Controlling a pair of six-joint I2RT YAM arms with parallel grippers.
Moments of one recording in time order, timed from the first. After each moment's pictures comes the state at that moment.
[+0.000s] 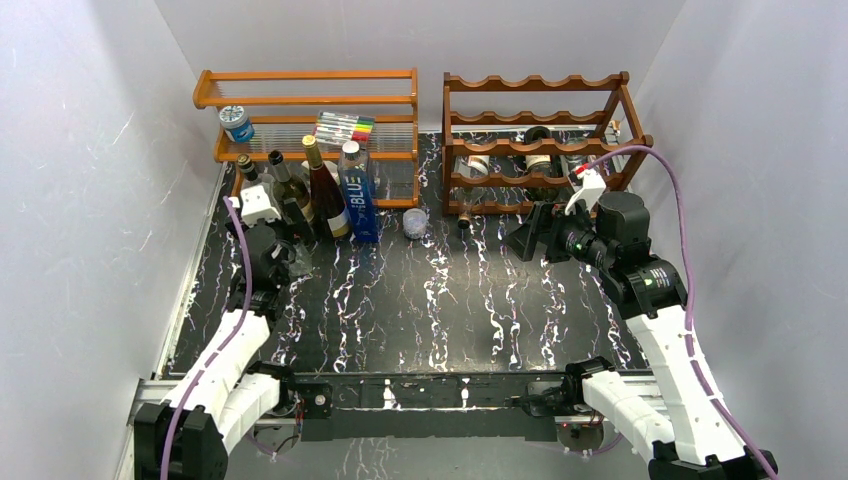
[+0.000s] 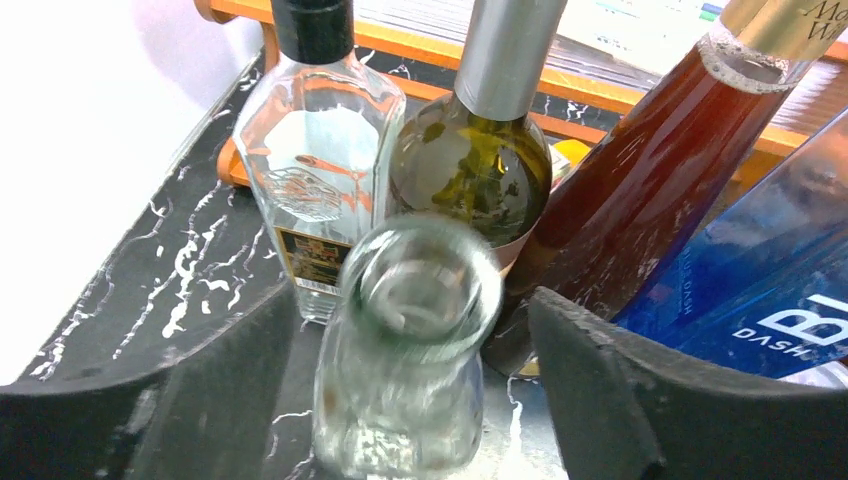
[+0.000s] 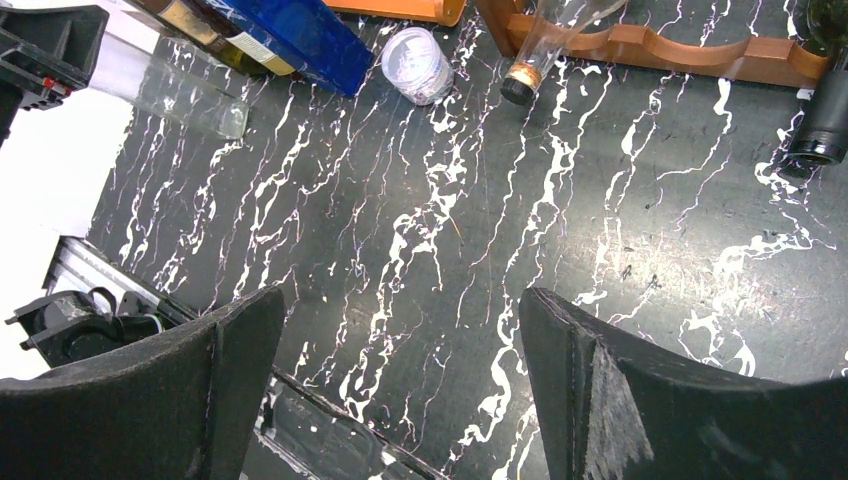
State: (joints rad) left arm -0.16 0.89 0.48 0.28 -0.40 -0.13; right arm 0.29 0.81 1.03 -0.69 -0.36 0.33
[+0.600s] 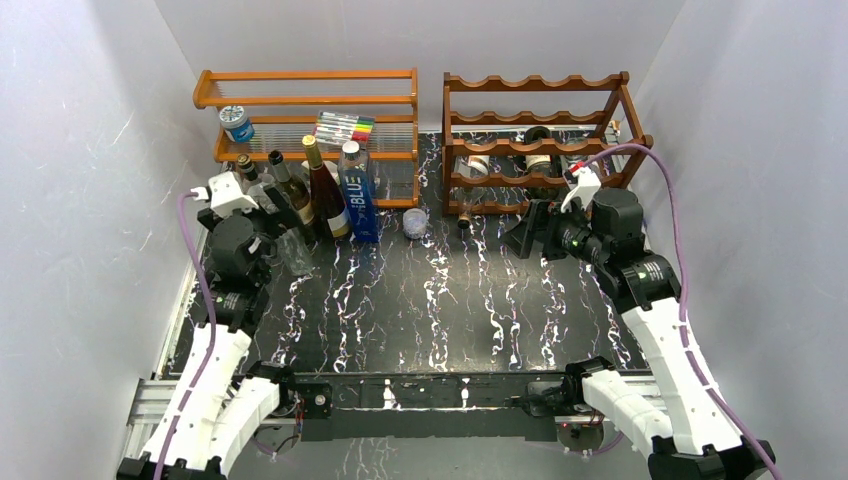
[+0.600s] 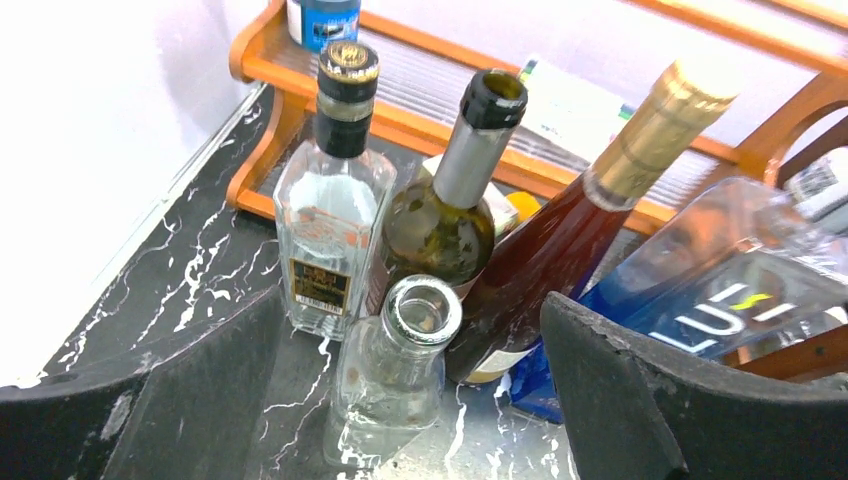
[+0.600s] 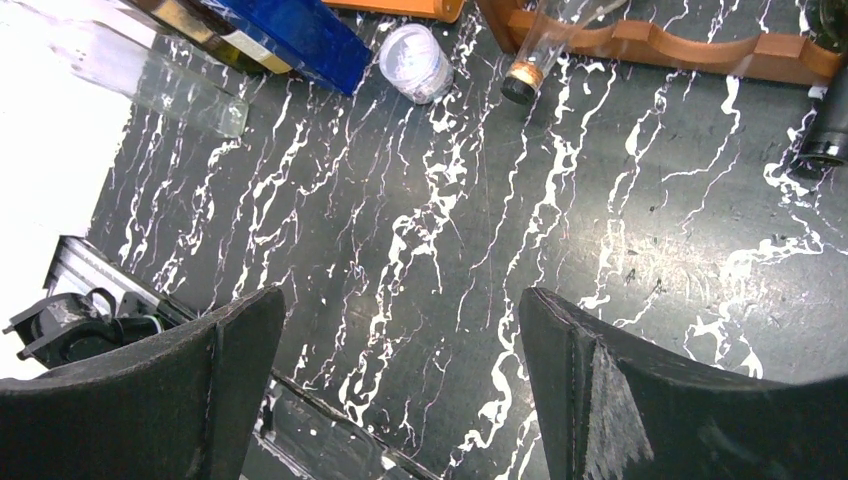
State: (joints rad) left arm -0.17 0.74 0.71 -0.09 -0.42 -0.24; right arm 0.29 0.83 1.02 -0.66 -0.37 0.34
